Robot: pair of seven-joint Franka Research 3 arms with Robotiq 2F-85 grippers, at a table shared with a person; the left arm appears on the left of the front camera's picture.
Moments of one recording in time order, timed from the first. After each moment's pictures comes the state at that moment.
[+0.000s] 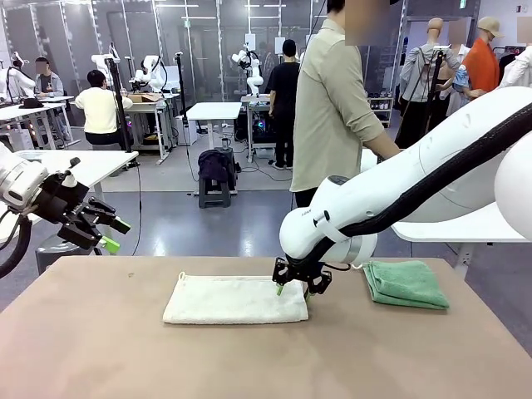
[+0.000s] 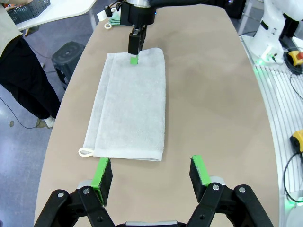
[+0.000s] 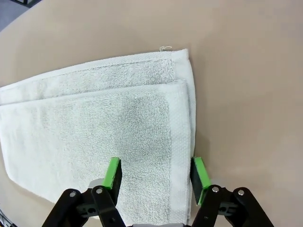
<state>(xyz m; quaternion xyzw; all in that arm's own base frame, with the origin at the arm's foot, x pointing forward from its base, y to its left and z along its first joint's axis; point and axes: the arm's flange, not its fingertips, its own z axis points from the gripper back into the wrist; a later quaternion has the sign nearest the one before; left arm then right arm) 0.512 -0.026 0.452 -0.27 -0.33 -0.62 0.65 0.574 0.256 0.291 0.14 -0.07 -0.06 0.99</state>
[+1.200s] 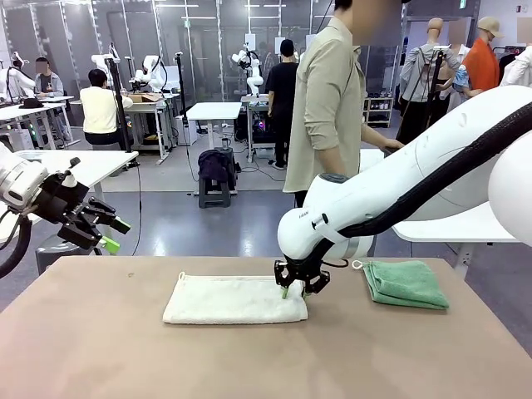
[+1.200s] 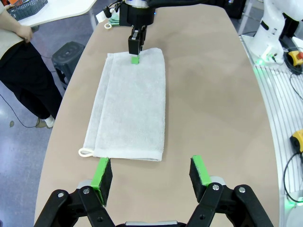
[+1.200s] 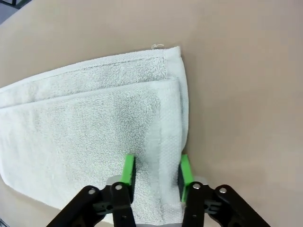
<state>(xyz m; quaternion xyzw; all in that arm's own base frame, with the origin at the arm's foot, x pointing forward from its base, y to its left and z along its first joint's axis) 0.512 -0.026 0.452 -0.27 -0.33 -0.62 0.65 0.577 0.261 0.293 0.11 -0.06 -0.07 0.99</state>
